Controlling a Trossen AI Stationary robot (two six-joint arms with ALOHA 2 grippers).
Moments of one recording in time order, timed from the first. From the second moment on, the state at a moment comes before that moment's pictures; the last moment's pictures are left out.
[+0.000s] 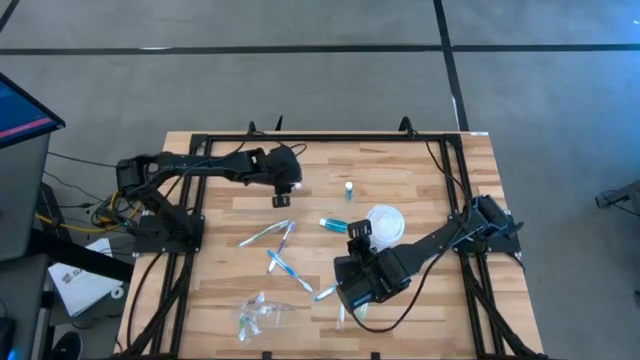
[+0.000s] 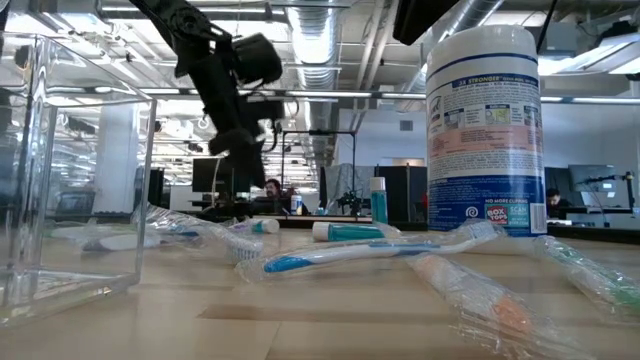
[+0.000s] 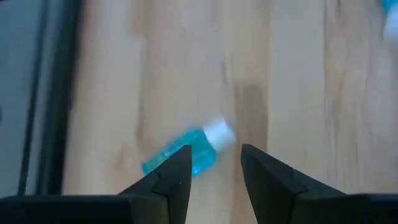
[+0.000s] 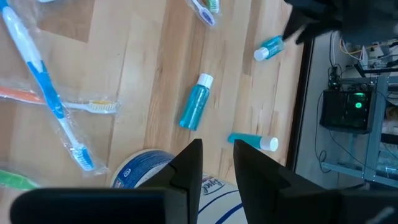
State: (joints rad) left arm 0.37 1.59 0.97 -0.39 -0.16 0.43; right arm 0.51 1.98 1.88 -1.38 0.70 0.21
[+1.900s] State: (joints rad) left arm 0.35 1.85 1.23 -0.60 -0.20 0.97; right arm 0.46 1.98 1.88 -1.40 0.65 0.19
